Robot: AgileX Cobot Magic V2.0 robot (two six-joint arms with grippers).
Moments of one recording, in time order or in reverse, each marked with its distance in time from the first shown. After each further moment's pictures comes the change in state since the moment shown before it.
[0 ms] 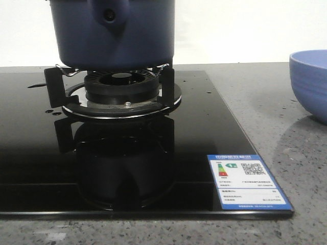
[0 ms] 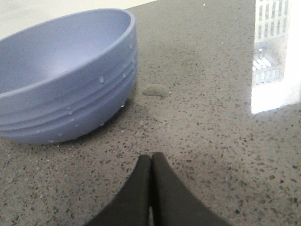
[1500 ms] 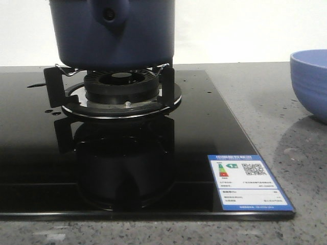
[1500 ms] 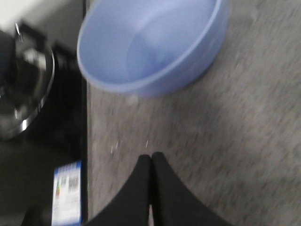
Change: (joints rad) left arm -0.163 0.455 -0.515 -0.642 0.264 0.302; right arm -0.002 0.352 -0.558 0.479 0.663 -0.064
